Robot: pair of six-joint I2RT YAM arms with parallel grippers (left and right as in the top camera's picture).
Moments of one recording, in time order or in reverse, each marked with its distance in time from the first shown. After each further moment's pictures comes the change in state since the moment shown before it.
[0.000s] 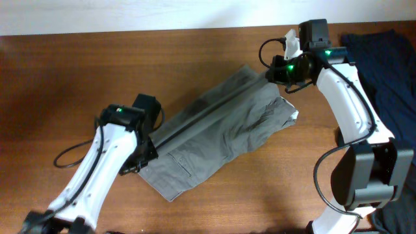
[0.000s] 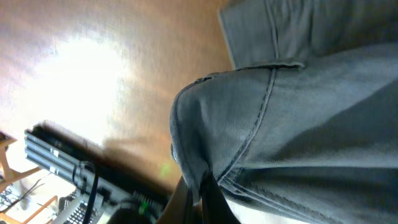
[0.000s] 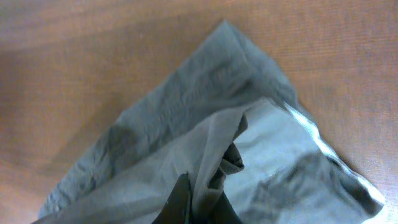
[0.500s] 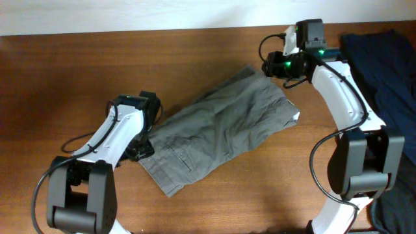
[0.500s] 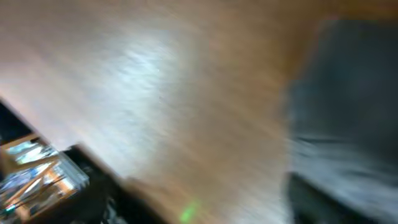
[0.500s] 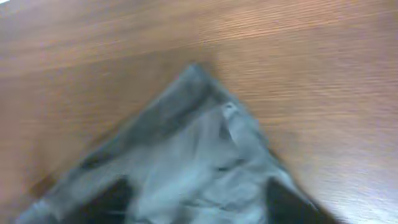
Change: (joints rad) left arm 0.081 0.269 0.000 0.103 -0.184 -0.007; right arm -0.020 0.078 0.005 0.109 0.116 -0.001
